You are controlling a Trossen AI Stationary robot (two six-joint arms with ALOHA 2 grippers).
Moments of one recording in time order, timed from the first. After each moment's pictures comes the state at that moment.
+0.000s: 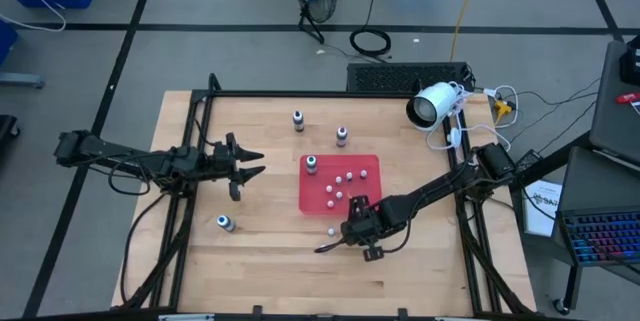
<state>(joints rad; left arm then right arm) -0.14 0.60 0.26 0.31 -0.32 -0.11 0.39 1.85 1.16 -0.57 0.07 0.14</state>
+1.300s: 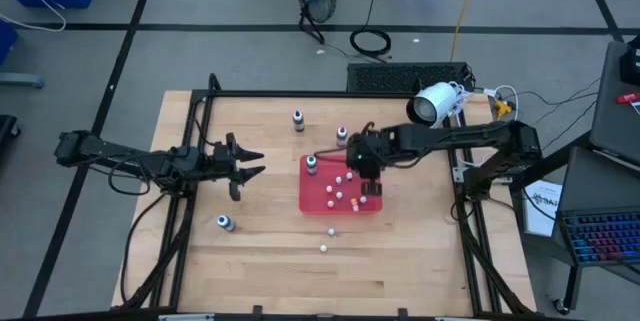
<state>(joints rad) -0.14 0.60 0.26 0.31 -0.32 -0.11 -0.03 1.58 1.31 -0.91 0.05 -0.01</state>
